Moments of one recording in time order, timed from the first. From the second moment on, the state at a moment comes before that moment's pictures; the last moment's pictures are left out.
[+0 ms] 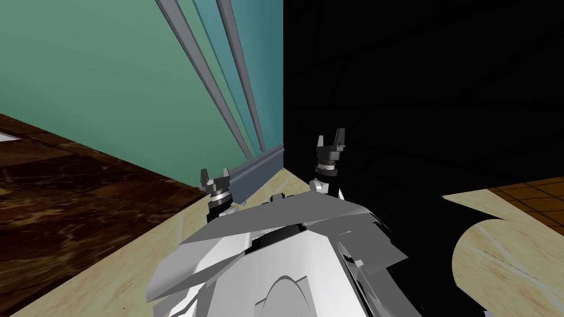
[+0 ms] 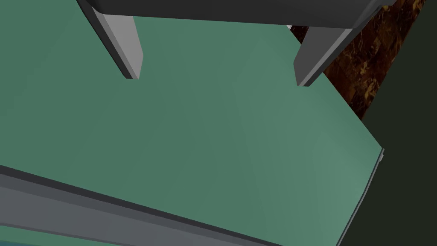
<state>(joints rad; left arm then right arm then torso) 0.41 0.15 0.01 -1.88 0.20 -0.78 0.18 0.47 0.02 -0.04 -2.40 -0.06 -0.61 0.04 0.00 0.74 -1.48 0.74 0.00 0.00</state>
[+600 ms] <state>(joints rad) 0.39 0.14 -0.02 -1.74 0.24 -0.83 0.25 0.47 0.02 -0.04 -2.40 -0.06 -0.61 0.04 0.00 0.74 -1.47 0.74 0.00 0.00</state>
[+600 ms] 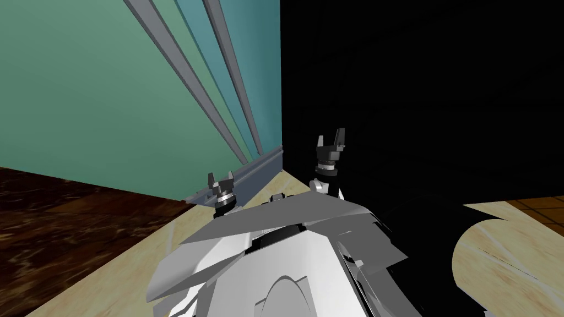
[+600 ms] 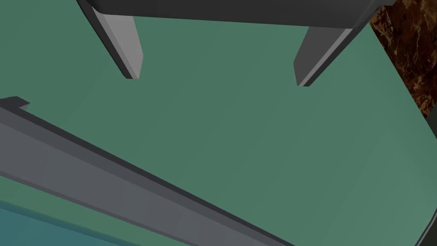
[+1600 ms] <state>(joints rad) 0.34 0.13 -0.05 -1.47 0.31 -0.92 0.36 0.47 0.02 -0.04 -2.40 -0.06 -0.61 0.04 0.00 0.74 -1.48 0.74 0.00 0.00</state>
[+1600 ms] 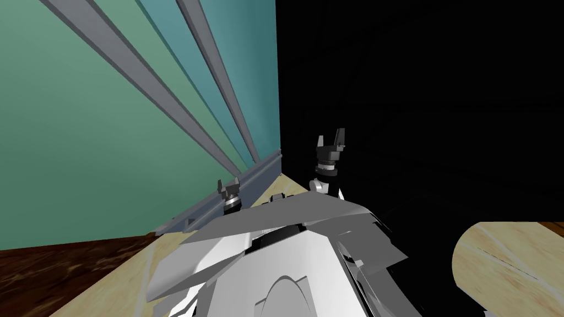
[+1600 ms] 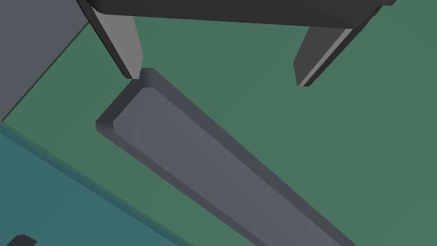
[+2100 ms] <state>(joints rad) 0.33 0.15 -0.07 -1.38 0.34 -0.96 0.41 0.47 0.02 -0.04 -2.40 -0.06 -0.61 0.04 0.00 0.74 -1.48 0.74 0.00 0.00</state>
